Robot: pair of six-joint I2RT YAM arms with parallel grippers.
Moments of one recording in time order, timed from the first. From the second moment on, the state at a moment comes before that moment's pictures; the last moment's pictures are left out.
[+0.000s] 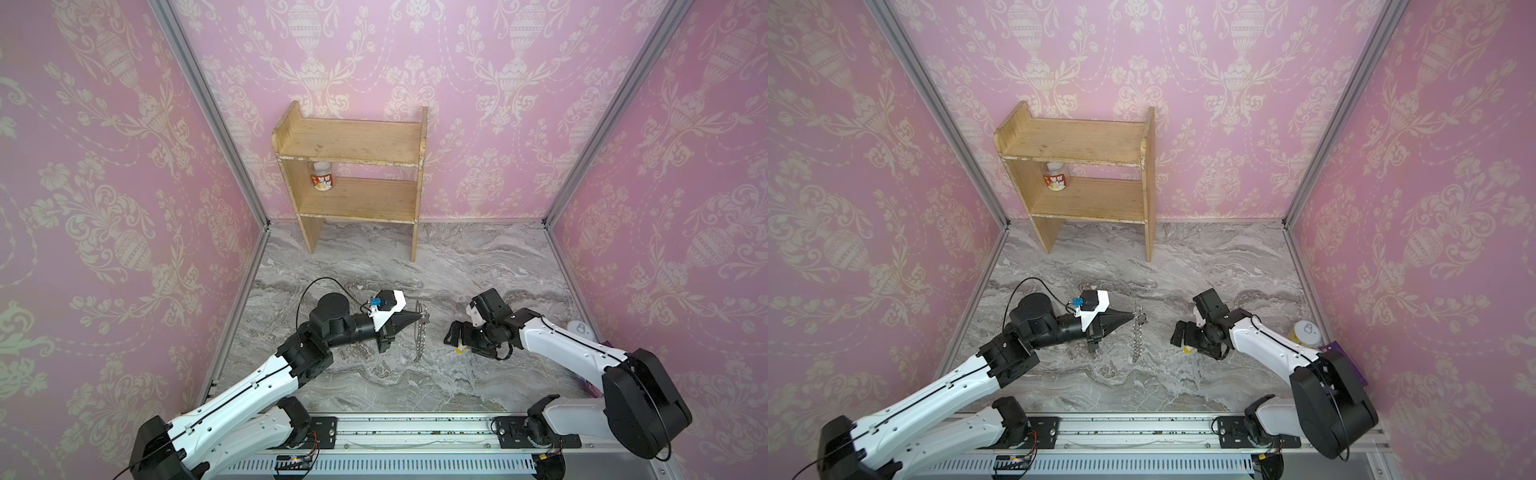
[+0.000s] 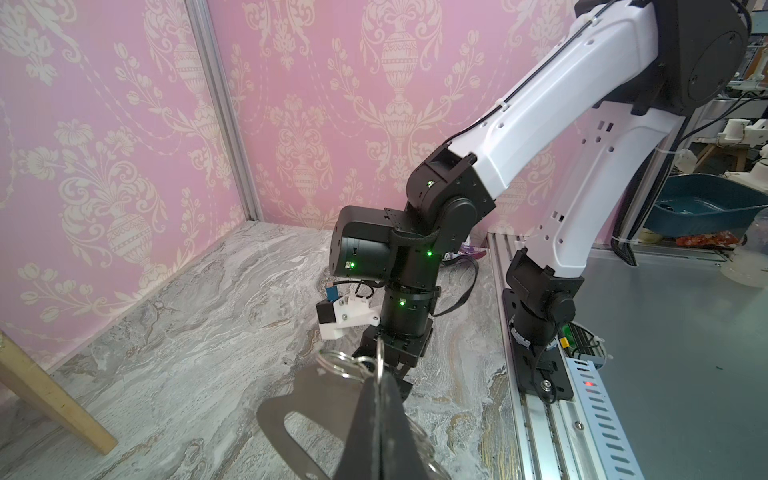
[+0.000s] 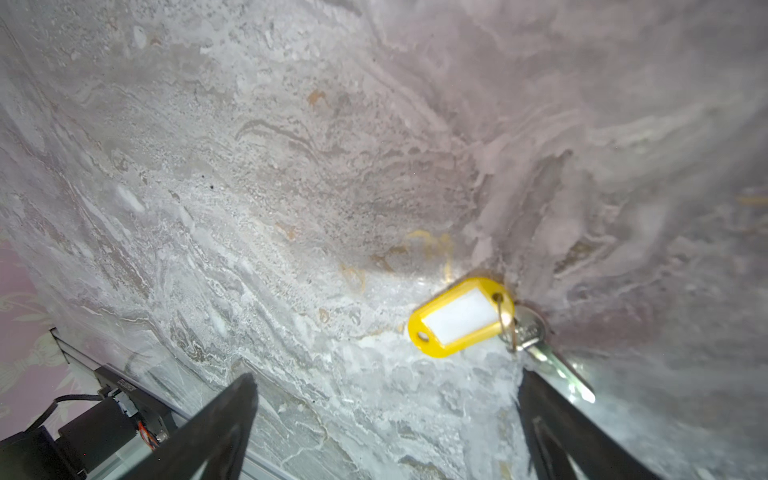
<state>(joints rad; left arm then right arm) -0.77 0.91 0.68 0.13 0.53 0.07 0.45 1.29 0.68 -0.58 -0.26 0.66</state>
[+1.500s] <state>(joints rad) -0.76 0.84 0.65 0.13 0.53 0.07 0.56 1.27 0.55 -0.39 0.09 0.48</state>
